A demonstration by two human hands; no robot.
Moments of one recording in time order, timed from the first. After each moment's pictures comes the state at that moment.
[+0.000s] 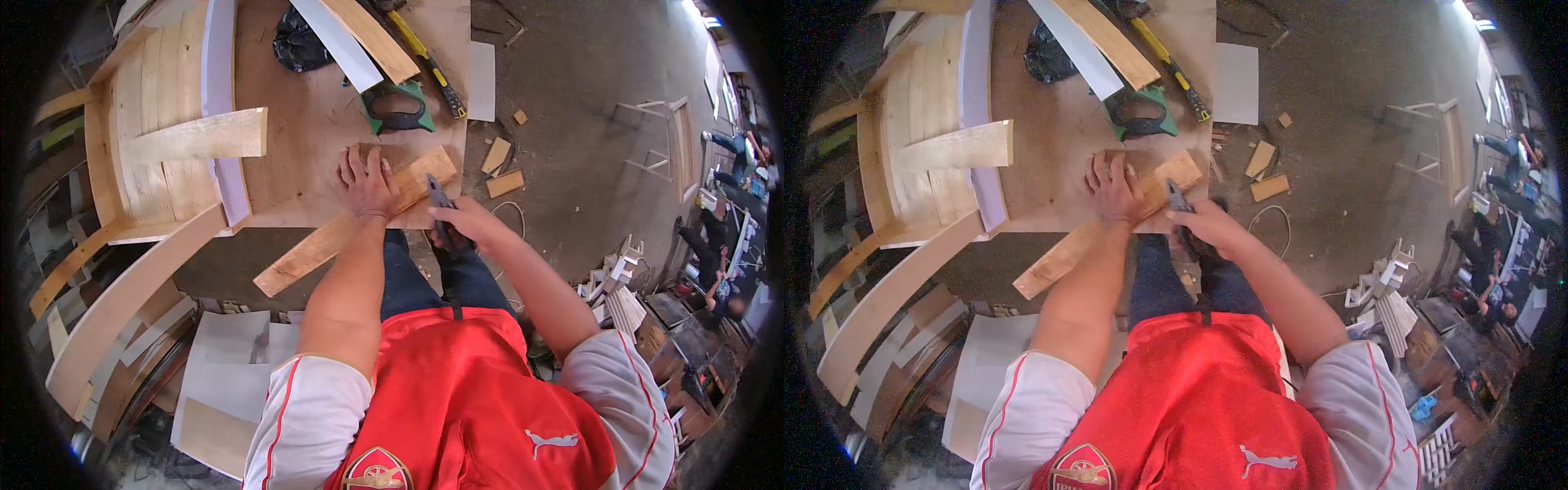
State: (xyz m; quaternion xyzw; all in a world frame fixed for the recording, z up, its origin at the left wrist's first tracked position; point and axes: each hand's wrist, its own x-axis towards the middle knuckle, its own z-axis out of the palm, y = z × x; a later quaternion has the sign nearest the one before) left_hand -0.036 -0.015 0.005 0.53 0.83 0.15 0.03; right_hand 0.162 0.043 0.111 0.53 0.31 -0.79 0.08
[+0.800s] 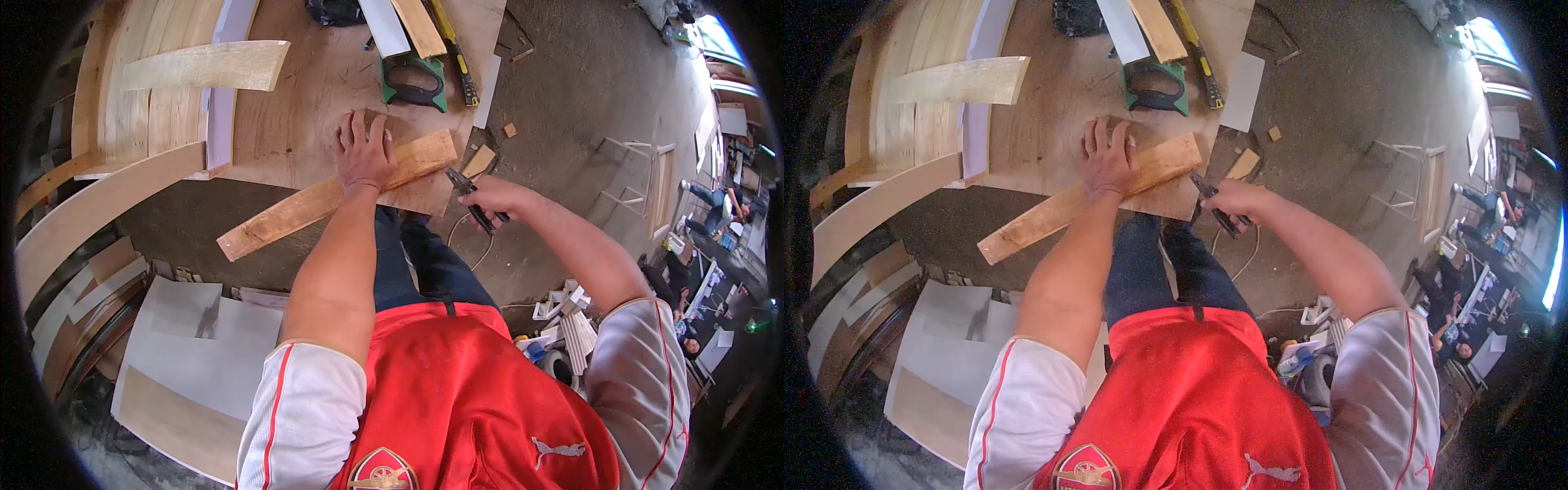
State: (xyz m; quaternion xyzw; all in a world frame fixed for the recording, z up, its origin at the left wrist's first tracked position) left_hand -0.038 -0.019 0.010 0.51 0.84 0.19 0.06; right_hand 0.197 0.104 0.091 0.48 0.46 -0.63 0.40
